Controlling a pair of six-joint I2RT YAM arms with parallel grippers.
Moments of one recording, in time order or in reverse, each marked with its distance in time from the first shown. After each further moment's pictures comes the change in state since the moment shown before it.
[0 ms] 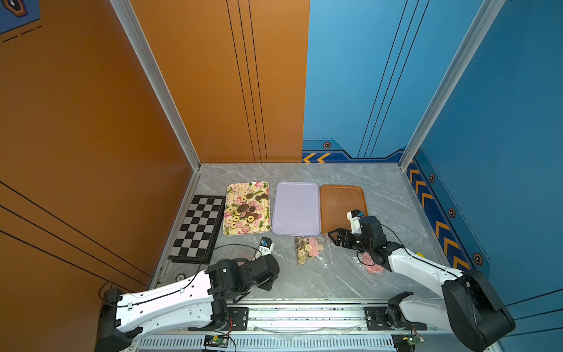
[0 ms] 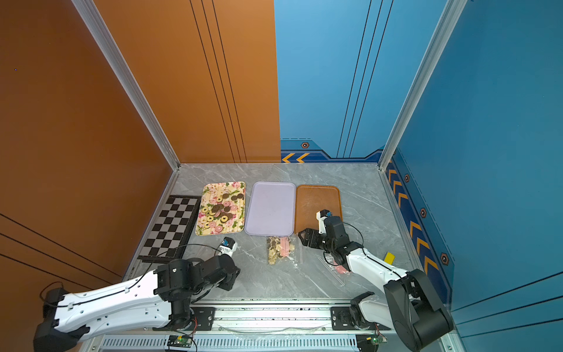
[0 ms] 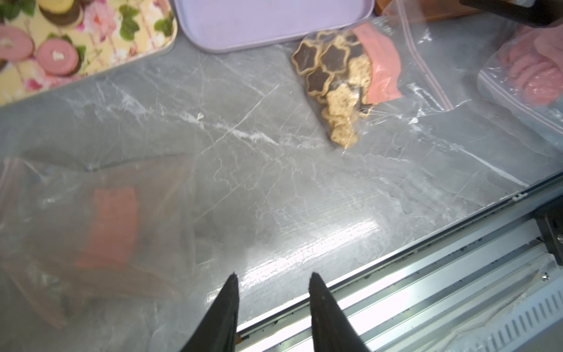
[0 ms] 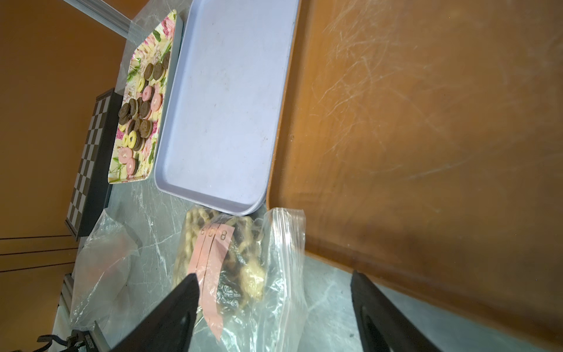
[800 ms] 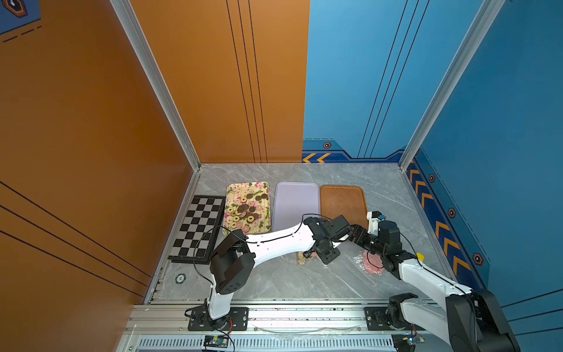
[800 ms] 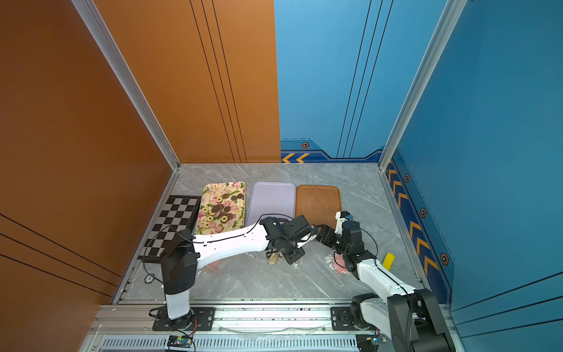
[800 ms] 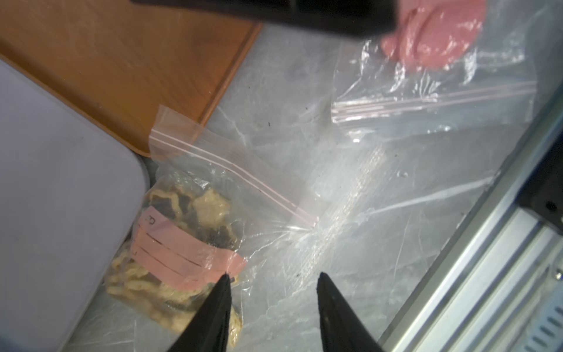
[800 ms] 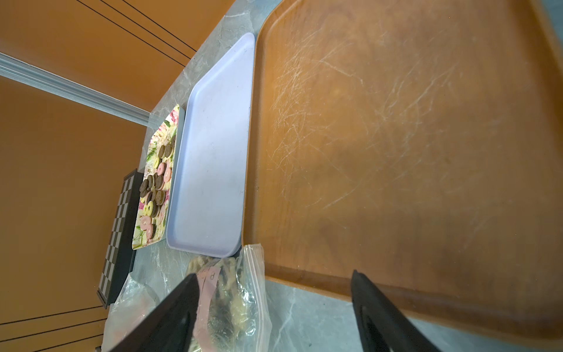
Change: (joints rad) left arm 0.052 1.010 0.851 0.005 0.241 0.611; right arm -0.204 -0.121 -0.139 0.150 -0.050 0.115
